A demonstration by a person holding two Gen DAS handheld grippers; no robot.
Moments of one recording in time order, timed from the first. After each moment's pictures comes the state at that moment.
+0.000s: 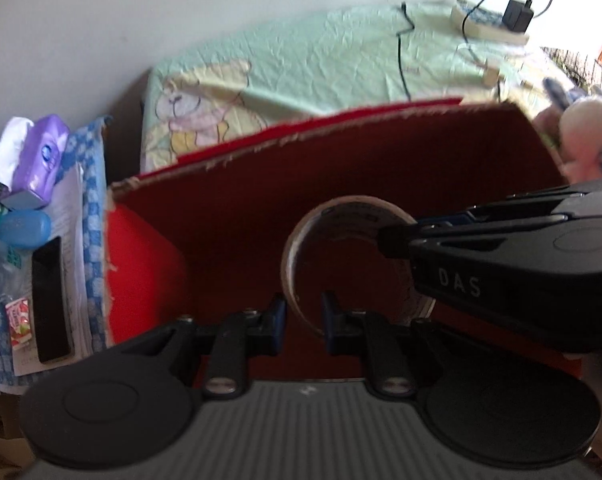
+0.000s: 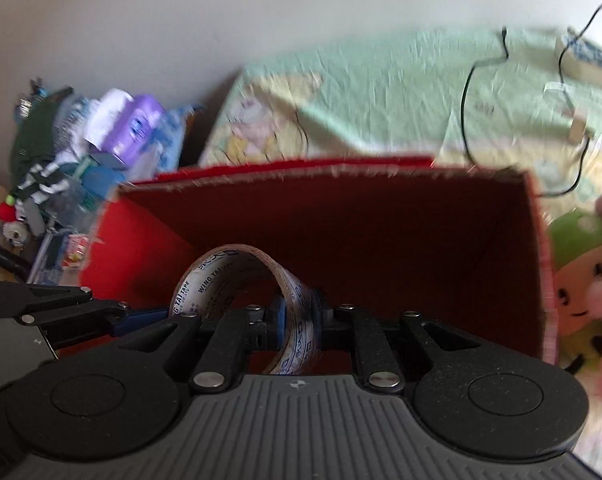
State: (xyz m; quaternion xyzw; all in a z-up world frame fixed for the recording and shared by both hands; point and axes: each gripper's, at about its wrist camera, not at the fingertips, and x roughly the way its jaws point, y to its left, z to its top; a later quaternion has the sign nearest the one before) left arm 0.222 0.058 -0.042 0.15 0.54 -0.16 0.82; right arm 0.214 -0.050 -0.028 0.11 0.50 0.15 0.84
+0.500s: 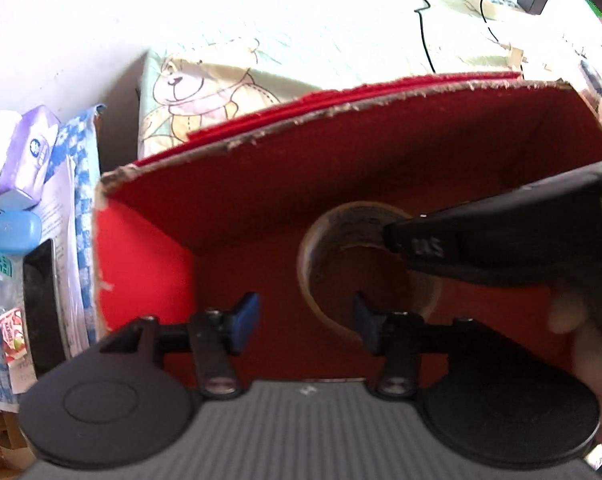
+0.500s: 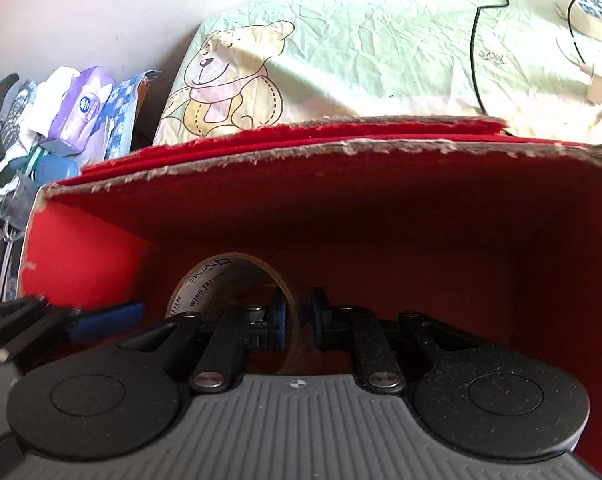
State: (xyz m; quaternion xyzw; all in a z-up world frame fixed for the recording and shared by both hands) left arm 0.240 0.077 -0.059 0.15 0.54 -0.16 0.81; right arm 0.250 -0.028 -0.058 0.12 0.56 0.10 0.81
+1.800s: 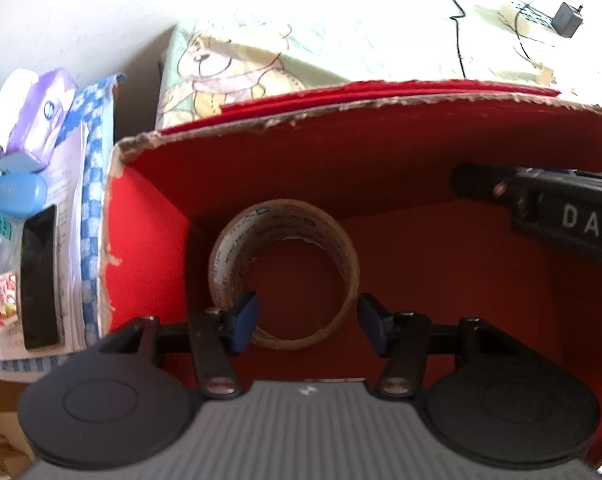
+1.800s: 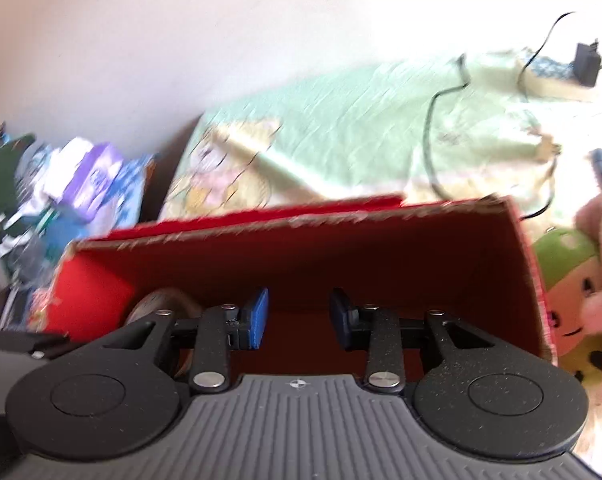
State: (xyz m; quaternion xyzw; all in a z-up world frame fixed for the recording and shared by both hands) left arm 0.252 0.091 -0.066 0.10 0.56 -0.12 0.81; right arm 0.217 -0.047 -0.021 0.12 0.42 0.07 0.90
